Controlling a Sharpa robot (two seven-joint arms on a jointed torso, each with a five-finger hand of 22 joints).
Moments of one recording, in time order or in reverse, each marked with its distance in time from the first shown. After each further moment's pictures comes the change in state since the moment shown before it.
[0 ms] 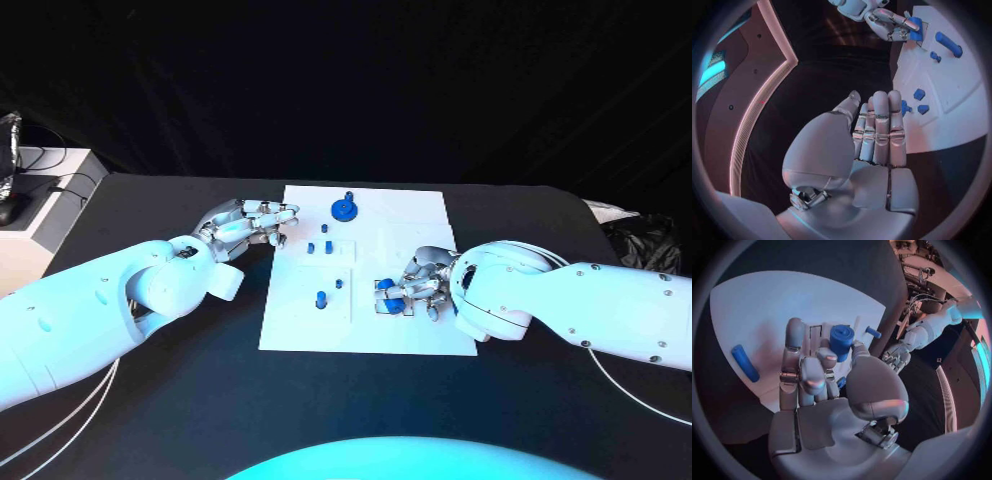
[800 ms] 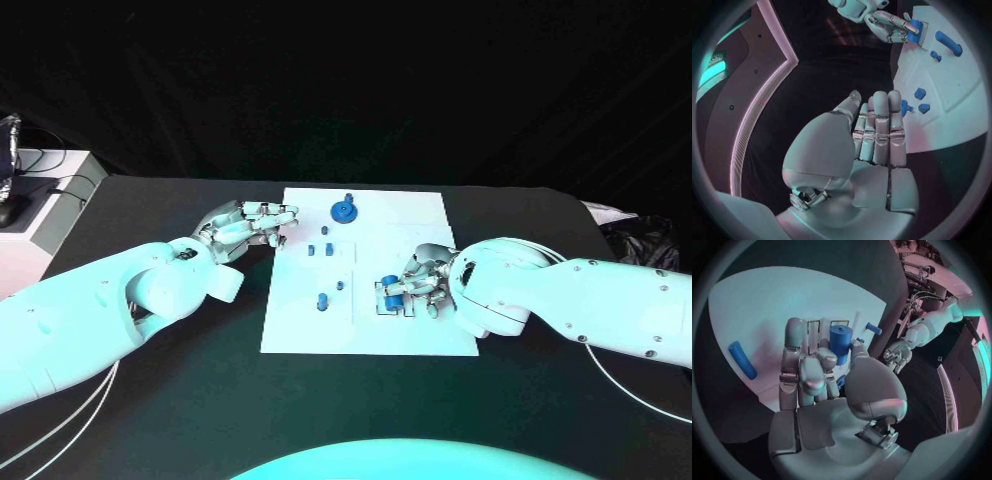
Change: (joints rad) left arm 0.000 0.001 0.000 0.001 0.000 -0.004 0.005; left_hand 0.008 0.000 0.000 -0.008 0.000 0.000 0.000 0.000 -0.001 0.000 0.000 0.000 0.000 0.000 0.000 0.000 0.001 0.000 -0.002 -0.002 0.003 0.000; right arm 0.009 0.009 0.004 -0.020 0.013 0.004 -0.002; right_hand 0.031 0.091 -0.038 -0.105 0.128 0.002 -0.002 0.000 0.003 0.006 -0.001 0.004 0.009 0.000 0.000 0.004 0.003 0.000 0.000 0.000 0.008 -0.008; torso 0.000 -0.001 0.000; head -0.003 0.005
